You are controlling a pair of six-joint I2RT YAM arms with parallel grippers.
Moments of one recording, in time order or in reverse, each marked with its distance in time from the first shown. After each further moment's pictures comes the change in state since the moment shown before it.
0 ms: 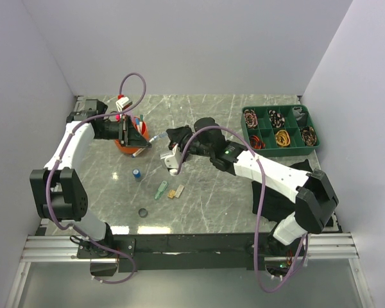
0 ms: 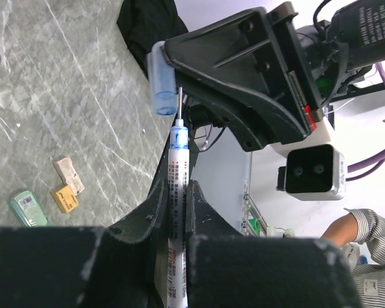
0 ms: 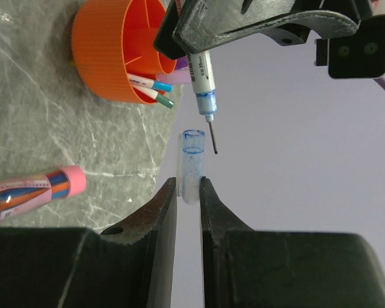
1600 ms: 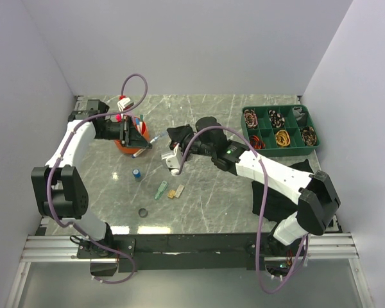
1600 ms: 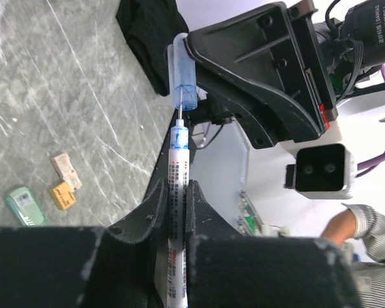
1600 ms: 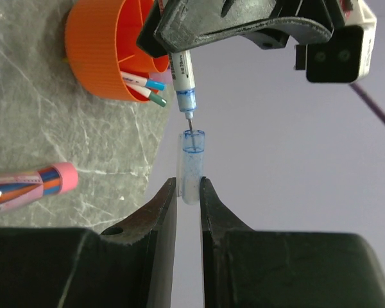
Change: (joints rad) left arm -0.003 0.010 0.008 -0.023 -0.005 0.014; right arm 0.000 -0.017 0.003 -0.005 0.000 -0.005
